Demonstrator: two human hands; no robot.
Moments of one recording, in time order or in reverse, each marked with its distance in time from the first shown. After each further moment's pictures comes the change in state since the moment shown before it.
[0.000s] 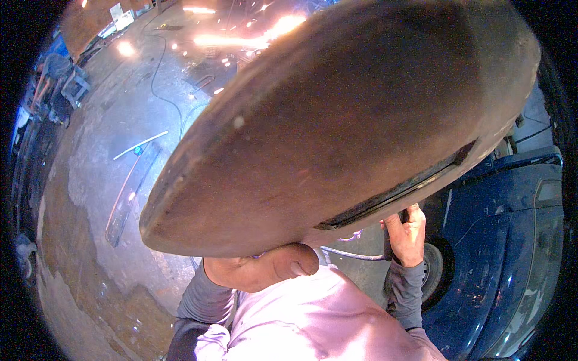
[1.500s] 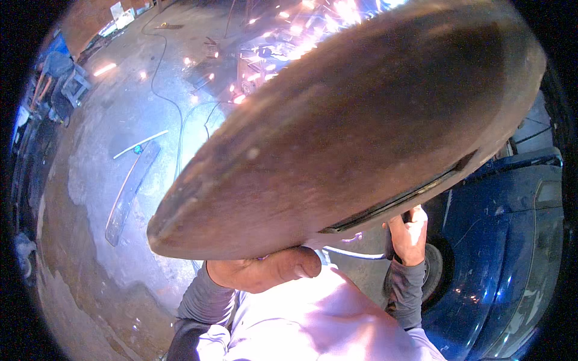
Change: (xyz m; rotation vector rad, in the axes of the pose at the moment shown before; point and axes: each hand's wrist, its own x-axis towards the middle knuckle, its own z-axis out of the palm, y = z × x) left_hand -0.012 0.002 -0.006 -0.019 -0.028 -0.231; right_hand 0.000 0.015 -0.005 -0.038 0.033 0.012
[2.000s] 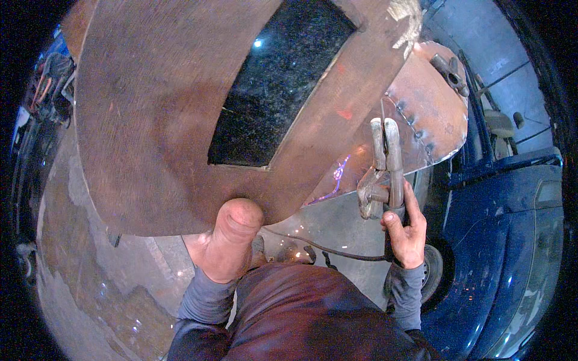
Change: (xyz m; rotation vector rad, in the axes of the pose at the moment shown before) left_hand -0.009 -0.014 0.001 -0.267 0.558 -0.041; right_hand -0.007 -0.008 0.000 -0.054 0.019 -0.081
